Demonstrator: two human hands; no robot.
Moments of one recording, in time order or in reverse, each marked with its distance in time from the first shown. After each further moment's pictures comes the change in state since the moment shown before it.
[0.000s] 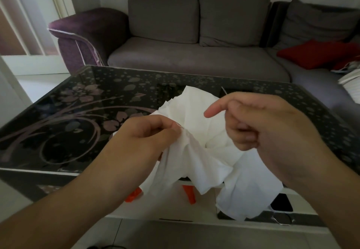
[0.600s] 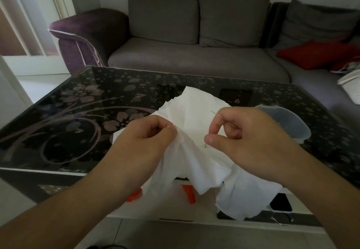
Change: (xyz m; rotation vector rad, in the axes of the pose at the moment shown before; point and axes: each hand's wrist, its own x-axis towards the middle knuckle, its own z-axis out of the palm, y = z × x) left_hand 0.007 -0.011 0.007 0.120 0.094 -0.036; right_hand 0.001 0.017 0.010 -0.640 0.090 -0.075
